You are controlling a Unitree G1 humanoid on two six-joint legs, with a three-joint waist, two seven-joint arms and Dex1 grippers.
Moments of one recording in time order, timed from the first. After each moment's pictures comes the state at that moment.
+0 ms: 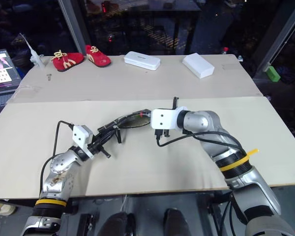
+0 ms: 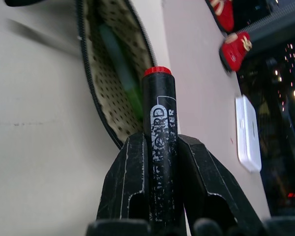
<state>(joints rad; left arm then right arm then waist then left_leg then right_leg) -0.24 0.35 0.04 0.17 -0.29 -0.13 -0.73 -0.73 -0.59 0.39 0.04 -0.31 -0.02 0.78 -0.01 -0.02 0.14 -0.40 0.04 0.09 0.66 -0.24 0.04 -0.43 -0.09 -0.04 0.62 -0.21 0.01</state>
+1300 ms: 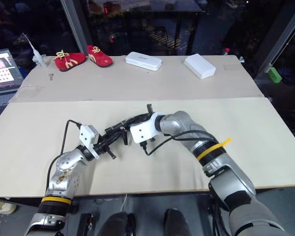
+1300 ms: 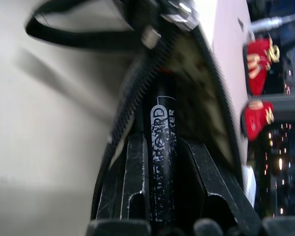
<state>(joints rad) -0.26 0.32 0.02 0.19 -0.30 -0.12 -0.78 -0.93 -0.37 0.57 0.50 -0.57 -0.41 0.66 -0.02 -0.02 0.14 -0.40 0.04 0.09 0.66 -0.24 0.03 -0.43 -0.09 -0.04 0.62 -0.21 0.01</state>
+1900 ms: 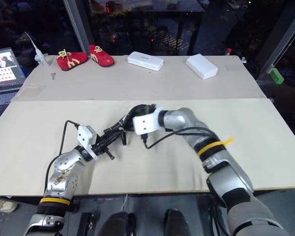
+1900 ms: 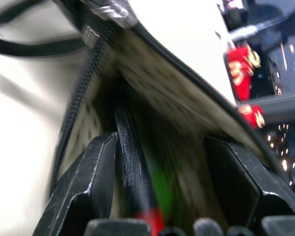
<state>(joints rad) -0.25 0.33 0.03 0.19 -0.32 -0.13 -0.80 -0.89 -0.45 0.41 0.50 -0.32 -0.44 0.76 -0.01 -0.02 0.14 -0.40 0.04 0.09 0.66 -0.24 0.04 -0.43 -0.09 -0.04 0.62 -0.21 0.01</state>
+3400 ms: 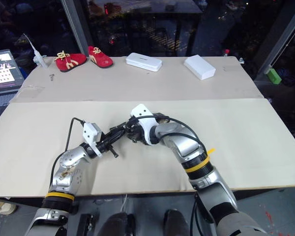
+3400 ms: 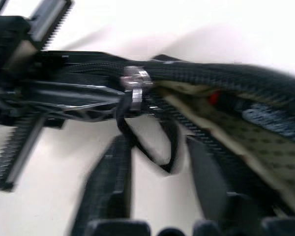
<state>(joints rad) -0.31 0.30 0.01 0.25 -0.31 -0.12 -0.82 -0.77 -0.22 0.34 0.02 0.25 0.98 0.58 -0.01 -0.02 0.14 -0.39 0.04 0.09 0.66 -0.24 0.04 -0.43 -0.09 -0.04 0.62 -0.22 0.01</state>
